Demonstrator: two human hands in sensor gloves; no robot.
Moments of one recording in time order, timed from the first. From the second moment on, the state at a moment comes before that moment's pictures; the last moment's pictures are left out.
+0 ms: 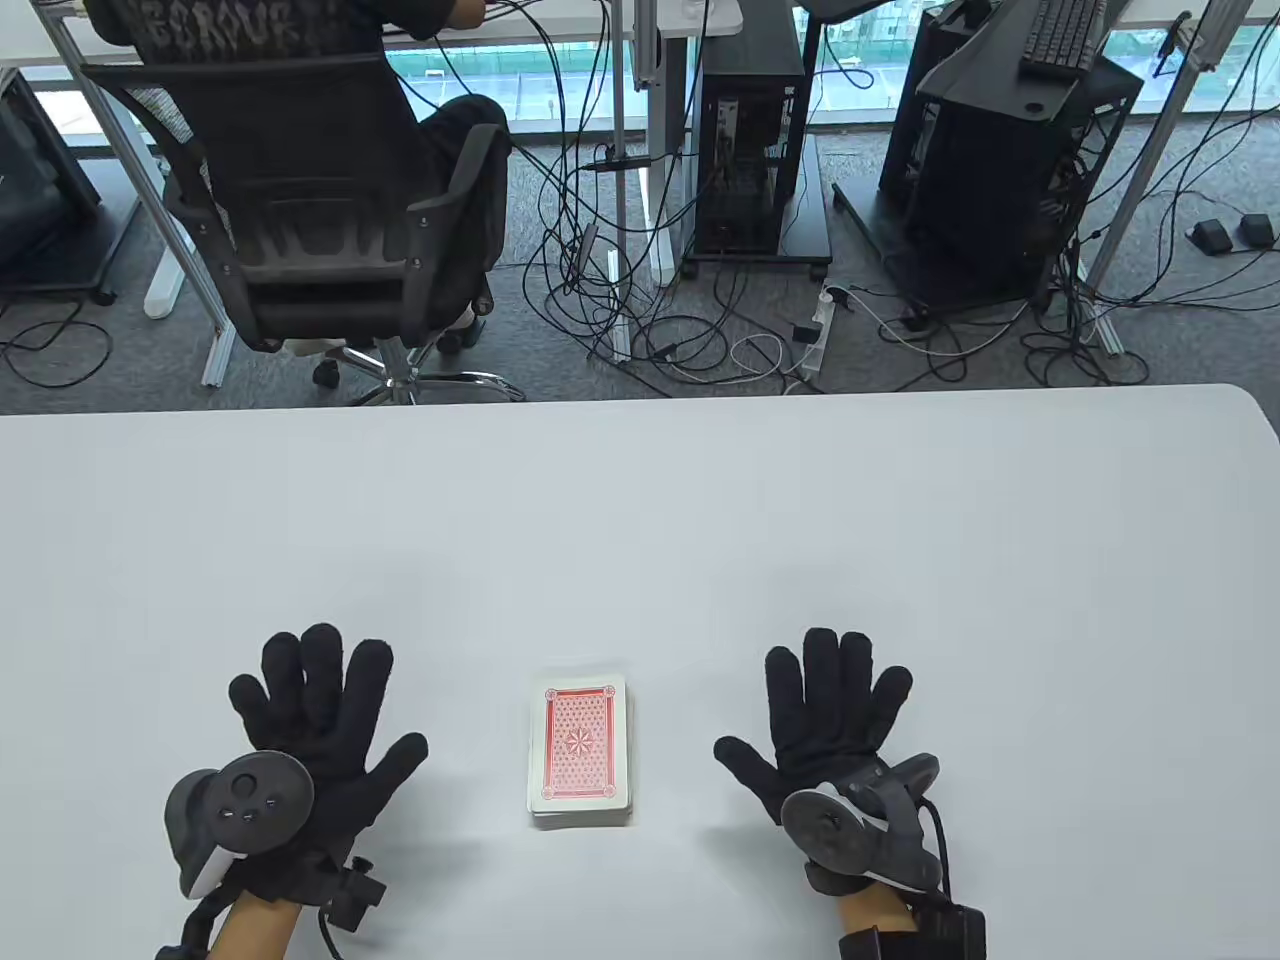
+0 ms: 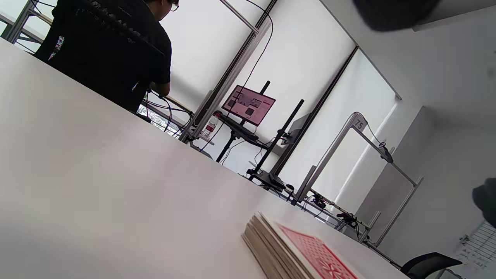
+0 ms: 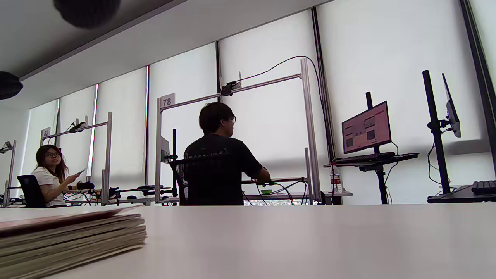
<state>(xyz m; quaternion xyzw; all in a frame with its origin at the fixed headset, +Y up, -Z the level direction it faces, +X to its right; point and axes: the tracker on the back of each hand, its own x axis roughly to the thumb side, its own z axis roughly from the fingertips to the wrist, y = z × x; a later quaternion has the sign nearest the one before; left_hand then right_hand) -0.311 -0.712 -0.245 0.09 -0.12 0.28 0.95 0.128 -0.719 -0.239 0.20 -0.22 0.95 0.11</state>
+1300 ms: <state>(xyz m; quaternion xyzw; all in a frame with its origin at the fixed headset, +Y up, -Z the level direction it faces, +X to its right) -0.301 -0.713 -0.245 0.10 -0.15 0.29 0.94 0.125 -0.721 -0.241 0.21 -0.20 0.94 0.18</state>
